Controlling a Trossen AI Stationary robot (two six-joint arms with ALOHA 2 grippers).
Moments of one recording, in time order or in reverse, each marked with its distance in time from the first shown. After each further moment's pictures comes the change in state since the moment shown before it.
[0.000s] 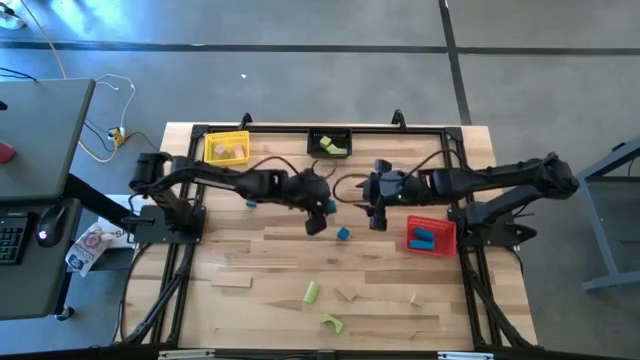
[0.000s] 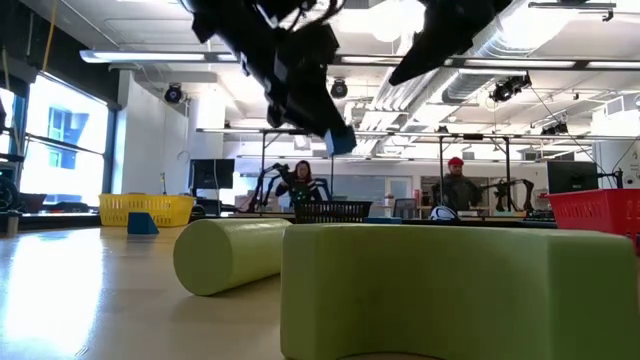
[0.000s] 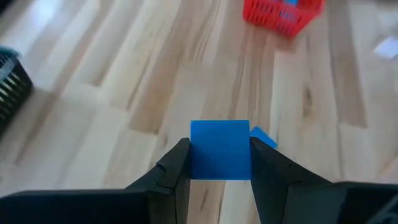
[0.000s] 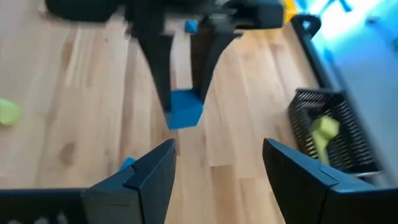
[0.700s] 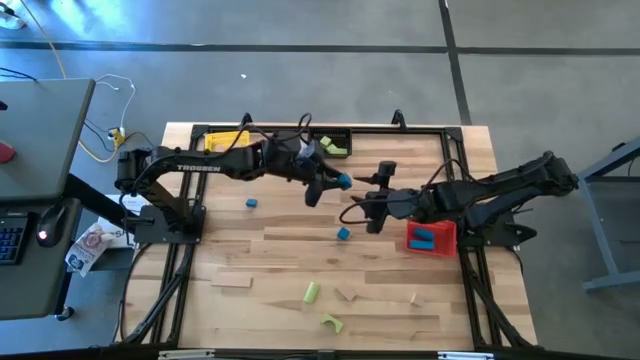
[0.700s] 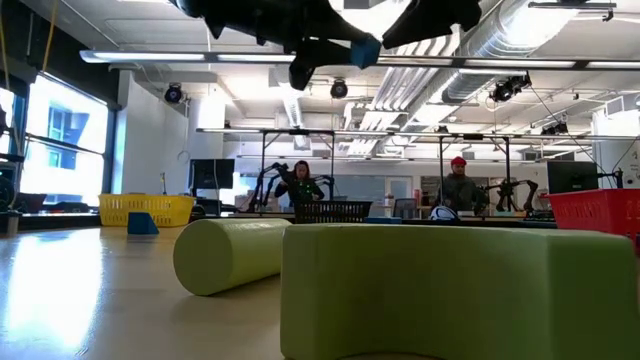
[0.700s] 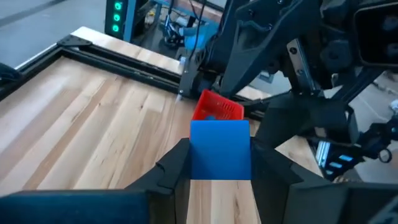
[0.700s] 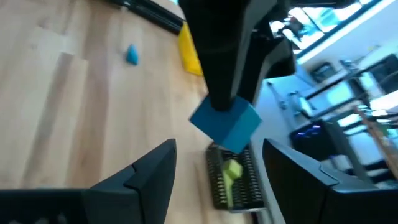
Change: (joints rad) left arm 0.163 -0.115 0.000 0.316 0.331 -0.113; right arm 0.160 0.000 0.000 0.175 0.412 -0.282
